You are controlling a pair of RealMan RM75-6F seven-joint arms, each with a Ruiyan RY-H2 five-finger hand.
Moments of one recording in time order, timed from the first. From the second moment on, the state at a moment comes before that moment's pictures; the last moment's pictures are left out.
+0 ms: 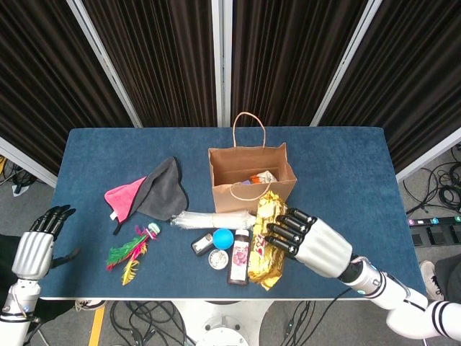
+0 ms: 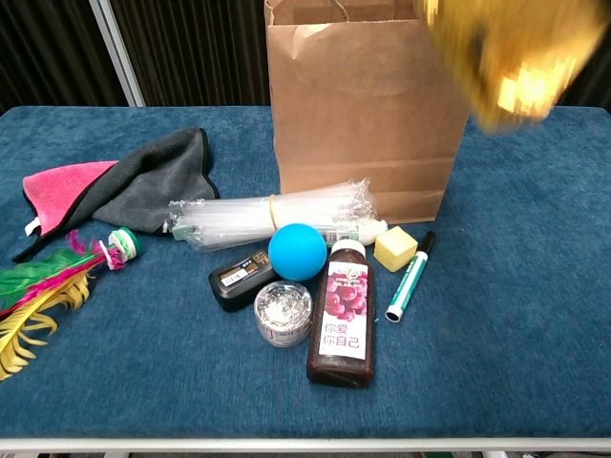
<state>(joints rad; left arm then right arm) -0.13 -1.42 -0.03 -1.15 1.59 1.59 -0.24 0.70 -1.21 -0.01 -1.63 -2.00 1.70 -0.12</state>
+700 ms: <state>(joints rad) -0.13 -1.42 -0.03 -1.15 1.58 1.59 -0.25 0.80 -1.30 0.31 -1.83 -1.34 1.41 0.04</state>
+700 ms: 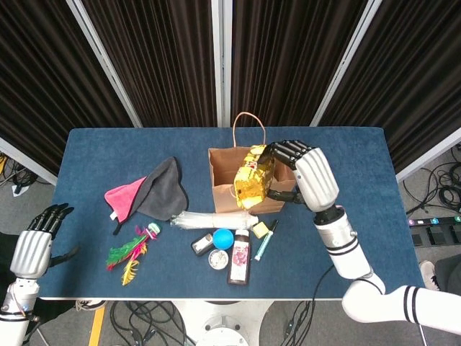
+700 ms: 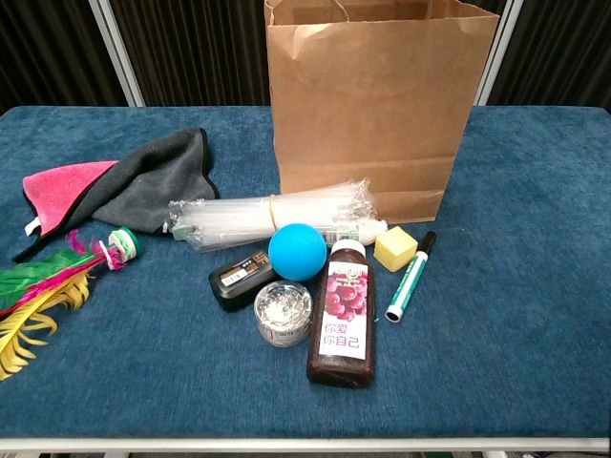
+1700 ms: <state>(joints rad) -0.14 -1.43 -0.04 -1.13 1.57 1.57 -0.27 0.81 -1.40 0.44 -1.73 -1.21 1.20 0.23</state>
